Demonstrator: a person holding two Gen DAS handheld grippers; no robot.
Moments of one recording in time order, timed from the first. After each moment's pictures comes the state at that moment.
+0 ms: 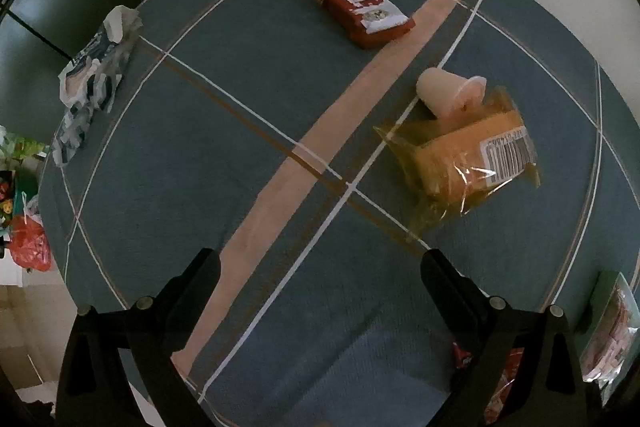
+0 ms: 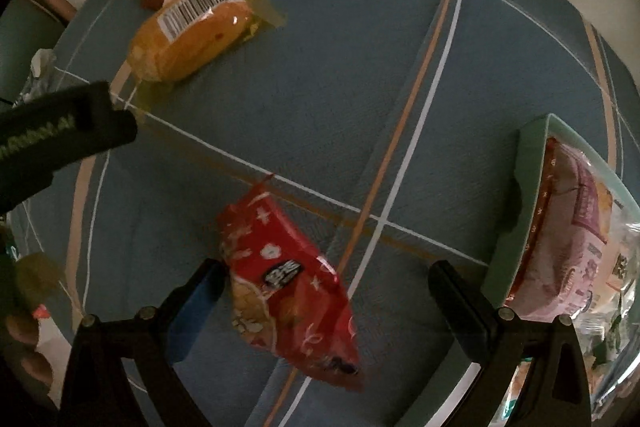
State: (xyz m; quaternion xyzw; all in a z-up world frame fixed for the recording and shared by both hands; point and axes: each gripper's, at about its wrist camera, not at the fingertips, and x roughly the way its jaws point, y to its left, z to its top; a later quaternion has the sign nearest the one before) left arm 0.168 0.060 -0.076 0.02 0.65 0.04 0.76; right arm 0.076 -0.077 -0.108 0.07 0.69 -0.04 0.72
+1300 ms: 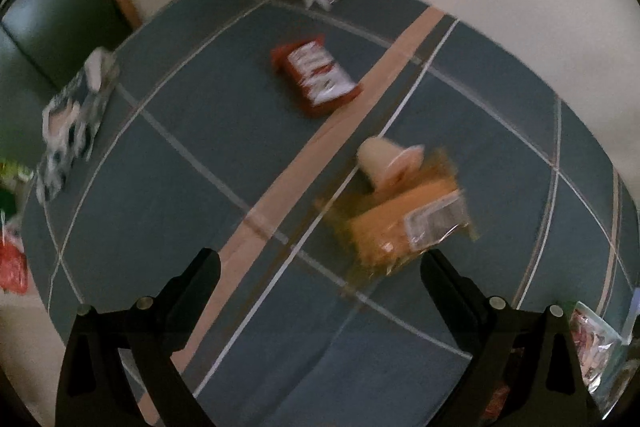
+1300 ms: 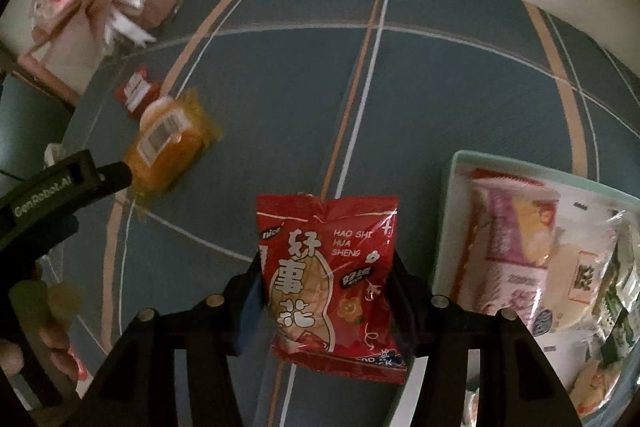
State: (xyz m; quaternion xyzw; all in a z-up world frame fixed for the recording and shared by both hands) left arm 0.183 0.037 -0.048 0.00 0.59 -0.01 0.81; right arm 0.062 -0.153 -0.069 0.16 0.60 -0.08 0.78
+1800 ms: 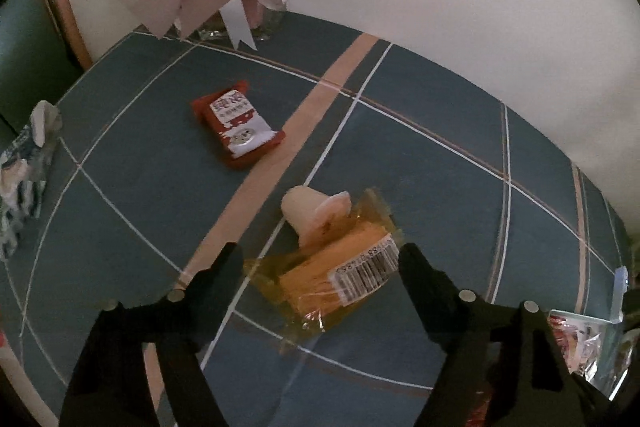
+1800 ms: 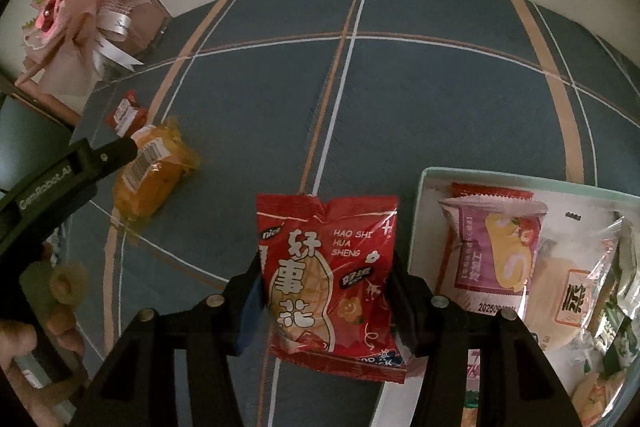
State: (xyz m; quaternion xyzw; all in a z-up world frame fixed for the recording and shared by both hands) left arm 0.199 0.018 -0.052 -0.02 0.53 -0.10 0.84; right arm 0.075 -0.184 -0.070 0.18 0.59 -0.09 0.78
